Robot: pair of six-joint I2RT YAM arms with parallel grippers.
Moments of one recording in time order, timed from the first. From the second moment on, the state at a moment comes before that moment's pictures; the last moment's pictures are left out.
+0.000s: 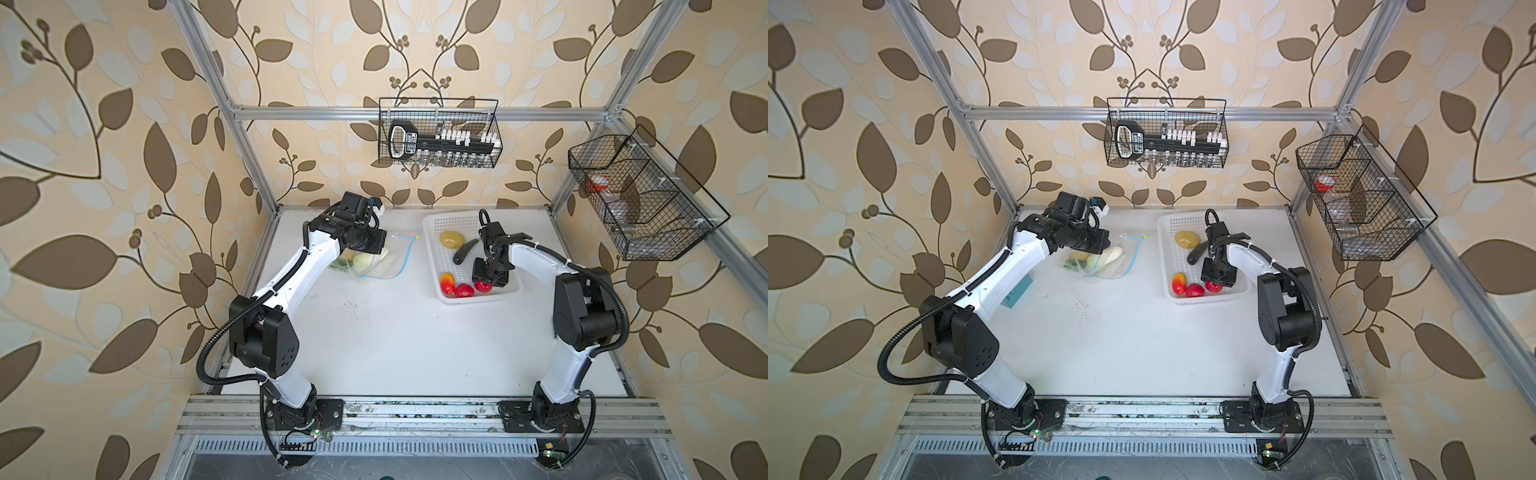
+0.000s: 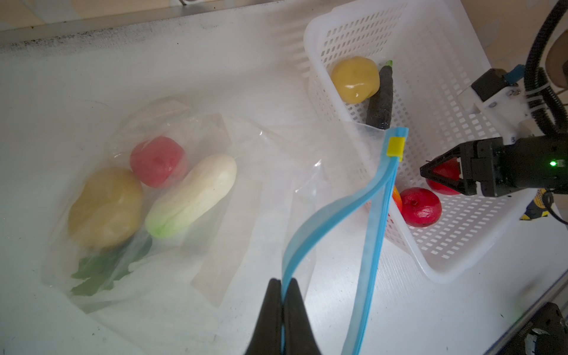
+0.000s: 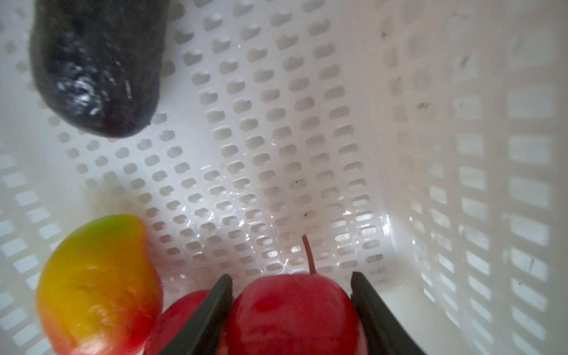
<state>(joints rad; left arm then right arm) -0.34 1.65 1.57 -0.81 0.24 -0.11 0.20 1.86 1.34 -0.83 0.02 0.46</state>
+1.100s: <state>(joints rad) -0.33 1.67 1.55 -0.80 0.26 -0.15 0.17 1.45 0.99 -0.34 -0.14 0.71</state>
